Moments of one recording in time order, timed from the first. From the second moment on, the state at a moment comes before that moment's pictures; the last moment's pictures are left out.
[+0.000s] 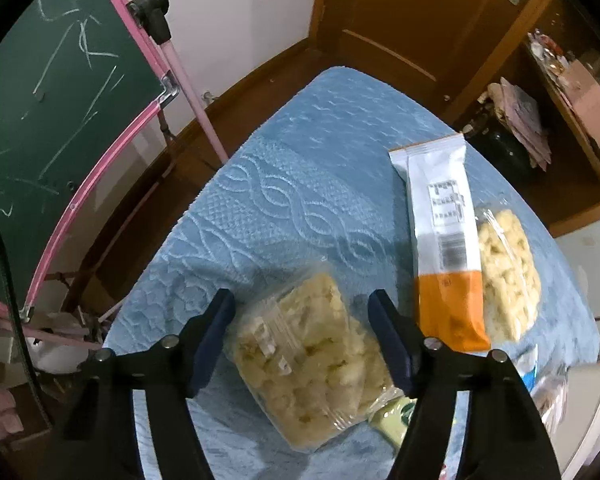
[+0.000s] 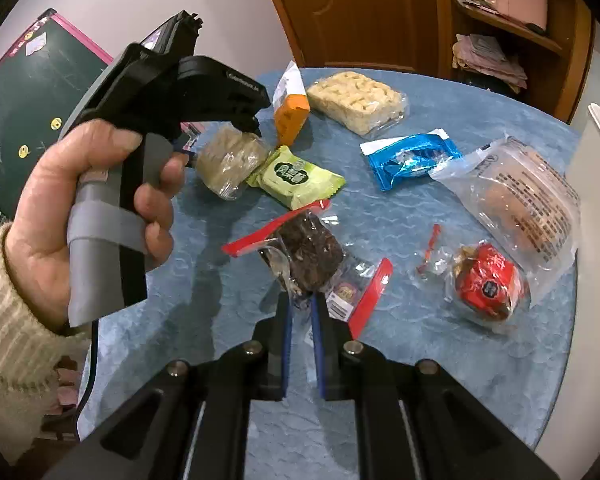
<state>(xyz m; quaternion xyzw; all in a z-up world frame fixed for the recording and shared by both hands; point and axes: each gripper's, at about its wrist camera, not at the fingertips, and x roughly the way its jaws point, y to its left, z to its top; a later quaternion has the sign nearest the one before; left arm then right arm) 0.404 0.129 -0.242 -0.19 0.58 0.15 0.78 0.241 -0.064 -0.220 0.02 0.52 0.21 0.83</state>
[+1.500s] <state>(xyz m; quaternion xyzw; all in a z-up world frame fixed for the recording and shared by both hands) 0.251 -0.206 0.003 0.00 0.47 -0.22 0.85 0.113 -0.332 -0.062 0.19 0.31 0.02 0.93</state>
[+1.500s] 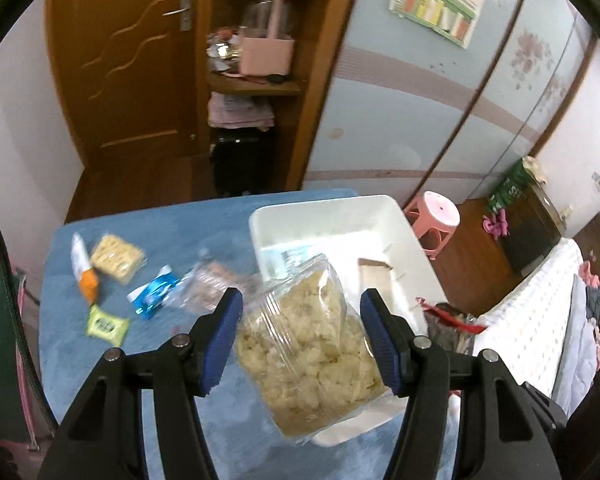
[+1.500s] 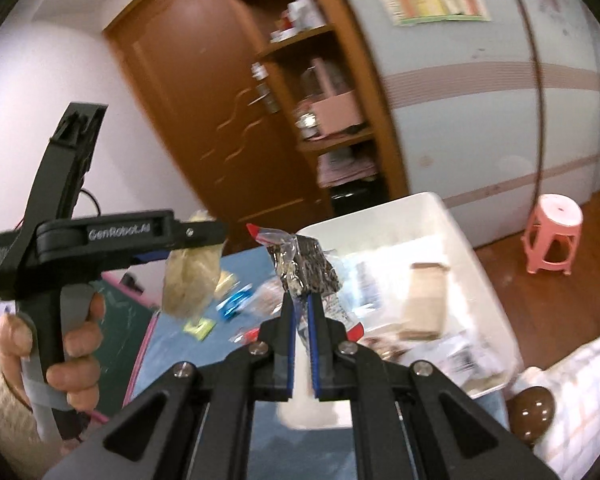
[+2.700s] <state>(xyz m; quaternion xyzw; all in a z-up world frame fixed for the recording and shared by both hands) 0.209 -0.166 -0.046 0.04 0.46 -0.22 0.86 0.132 -0.325 -0.081 0.12 0.37 -0.01 0.92</state>
